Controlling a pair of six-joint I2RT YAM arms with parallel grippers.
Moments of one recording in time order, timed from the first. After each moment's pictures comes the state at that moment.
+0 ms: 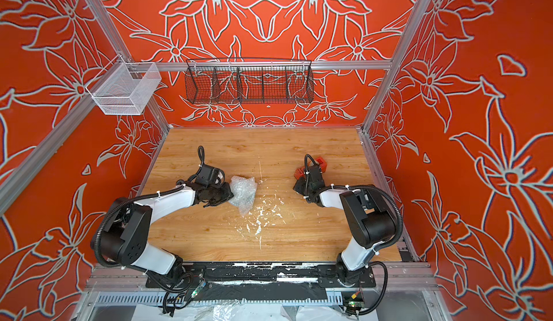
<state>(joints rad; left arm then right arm) -0.29 1.53 0.76 -0.27 0.26 -0.72 0.32 1.66 0.67 0.14 -0.06 0.82</state>
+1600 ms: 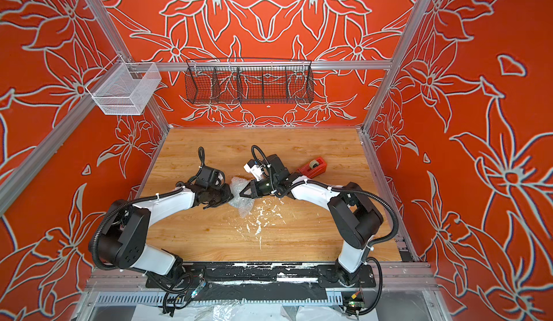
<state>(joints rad) -0.31 1.50 0.74 -0.27 0.25 -0.71 0.71 1.73 1.08 -0.05 -0.78 0.57</state>
